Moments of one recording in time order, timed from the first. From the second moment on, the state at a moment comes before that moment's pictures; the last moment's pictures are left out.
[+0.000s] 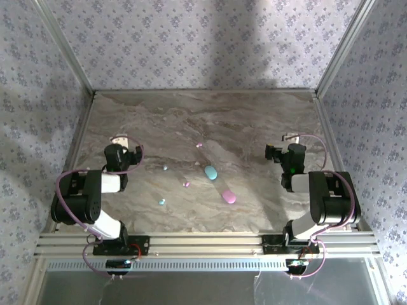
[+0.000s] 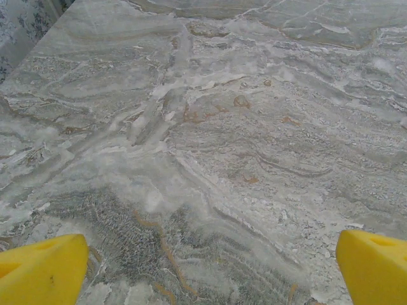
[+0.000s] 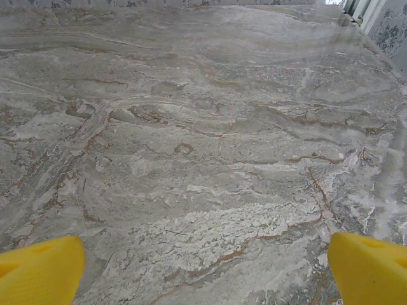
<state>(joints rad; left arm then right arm) 0.00 1.54 0.40 0.68 -0.10 -0.03 -0.02 1.52 0.38 0.70 0.06 -0.01</state>
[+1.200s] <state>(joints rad) 0.00 1.54 0.40 0.68 -0.10 -0.03 -0.02 1.52 0.38 0.70 0.06 -0.01</state>
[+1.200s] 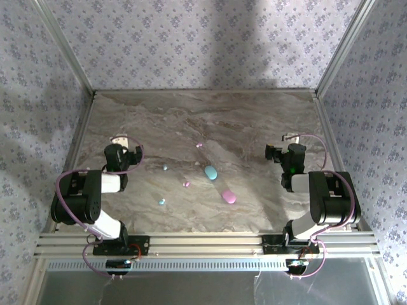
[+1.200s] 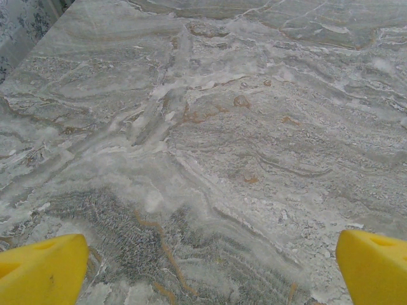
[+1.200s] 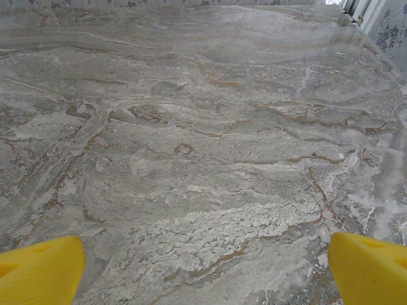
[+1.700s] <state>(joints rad) -0.18 1.13 0.47 0.30 -0.19 -0.05 0.02 1.08 0.45 0.36 0.05 -0.02</state>
